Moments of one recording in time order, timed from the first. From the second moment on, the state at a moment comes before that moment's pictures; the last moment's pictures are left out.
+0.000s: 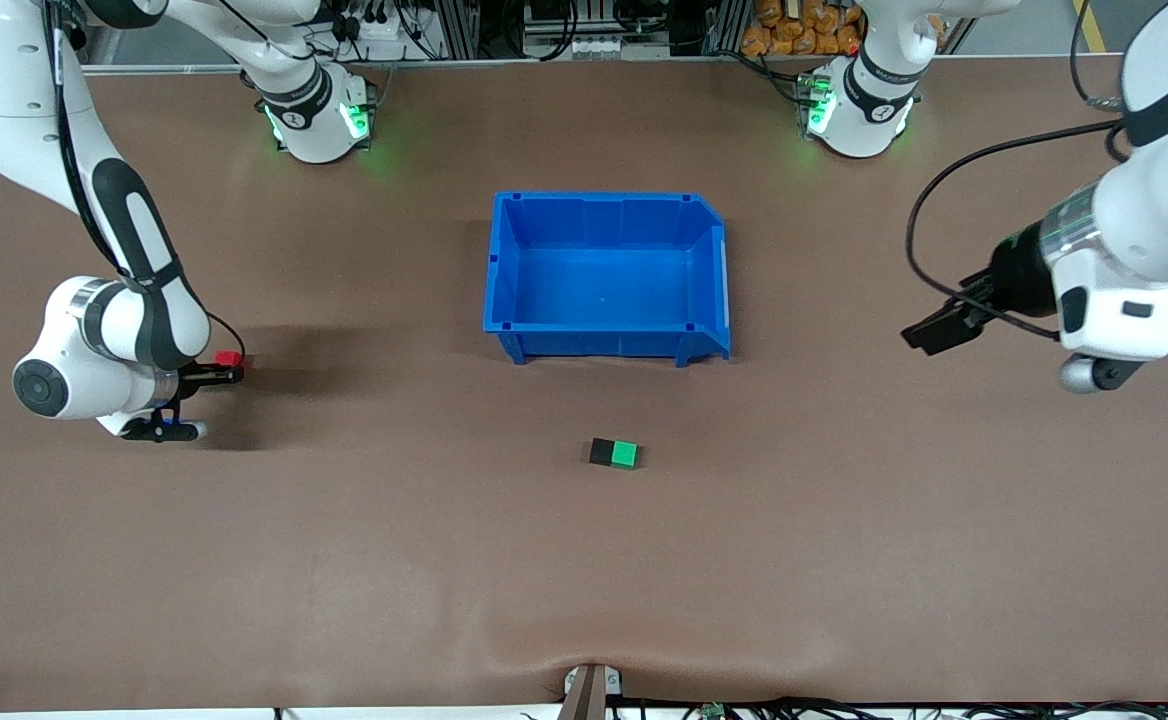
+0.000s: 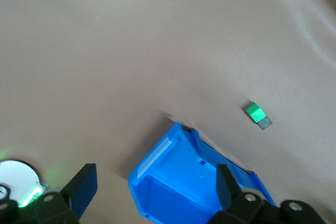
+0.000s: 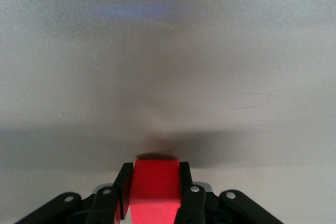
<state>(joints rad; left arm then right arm) -0.09 0.29 -0.14 -1.19 -0.08 1.41 -0.85 -0.06 0.56 -0.13 -1.93 0.05 2.11 -0.19</state>
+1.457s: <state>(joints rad) -0.02 0.10 -0.14 -1.28 0.07 1.40 -0.31 -0.06 0.56 -0.12 -1.89 0.06 2.07 0.03</state>
